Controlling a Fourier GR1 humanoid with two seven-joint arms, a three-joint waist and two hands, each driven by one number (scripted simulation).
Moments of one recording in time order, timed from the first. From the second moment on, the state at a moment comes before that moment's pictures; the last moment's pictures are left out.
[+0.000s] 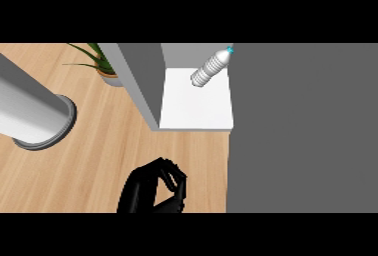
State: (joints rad) left arm -0.08 0.26 -0.79 -1.59 0.56 0.53 -0.56; right arm 0.72 -0.35 -0.41 -2.34 -0.89 0.64 0.05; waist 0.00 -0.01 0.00
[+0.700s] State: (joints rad) left arm 0.14 0.59 -0.63 -1.84 0.65 0.38 -0.59; right arm 0.77 -0.38 -0.29 -2.36 -0.89 0.83 0.06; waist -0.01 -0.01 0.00
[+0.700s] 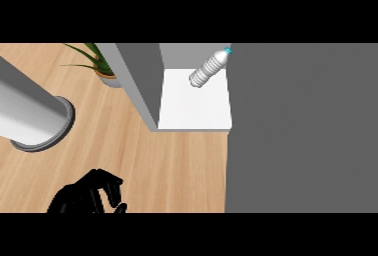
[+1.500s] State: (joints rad) left arm 0.35 0.81 -0.37 -1.96 0.82 0.23 -0.64; right arm 0.69 -0.41 -0.10 -2.37 -0.87 0.89 0.11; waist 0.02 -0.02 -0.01
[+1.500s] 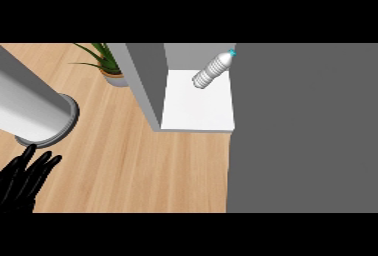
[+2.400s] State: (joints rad) left arm 0.50 0.92 -0.22 -1.97 0.93 0.08 -0.66; right arm 0.38 -0.44 0.16 -2.35 -0.84 0.74 0.30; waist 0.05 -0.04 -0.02
